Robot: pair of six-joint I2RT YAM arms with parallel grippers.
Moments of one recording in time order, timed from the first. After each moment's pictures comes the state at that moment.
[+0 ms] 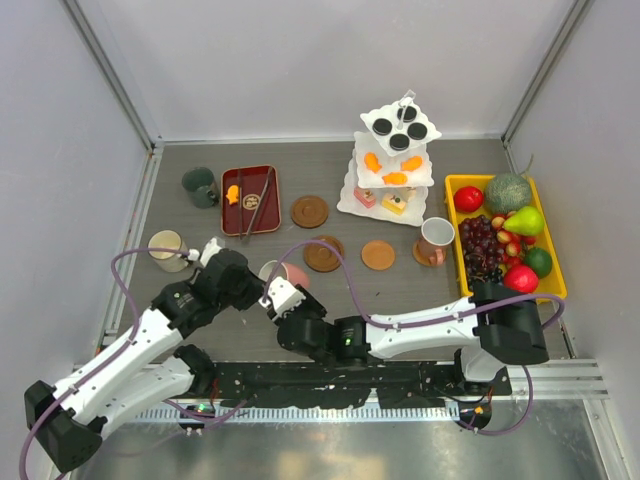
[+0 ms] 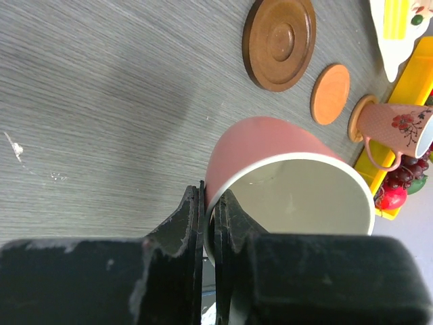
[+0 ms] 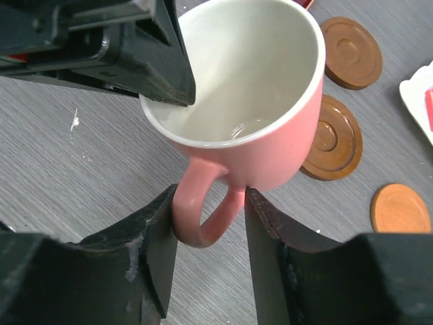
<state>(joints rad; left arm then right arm) -0.70 0.78 0.67 -0.71 -0.19 -1.28 1.49 1.60 0.98 0.01 0.82 0.19</state>
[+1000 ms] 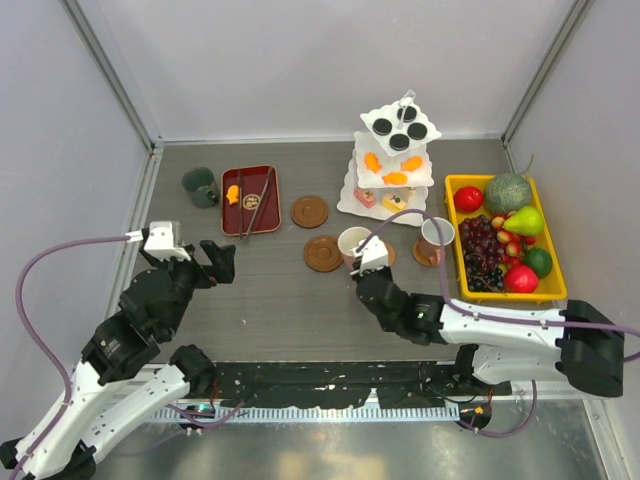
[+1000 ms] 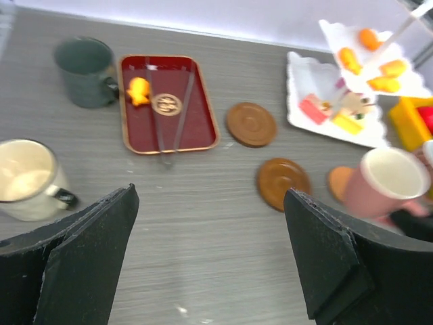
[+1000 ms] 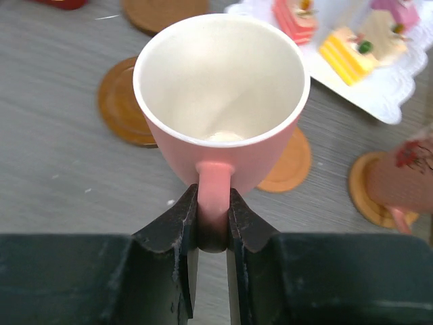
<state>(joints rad) -0.74 0.44 0.84 -0.60 -0.55 -0.41 1.20 1.17 0.61 0.01 0.82 0.27</state>
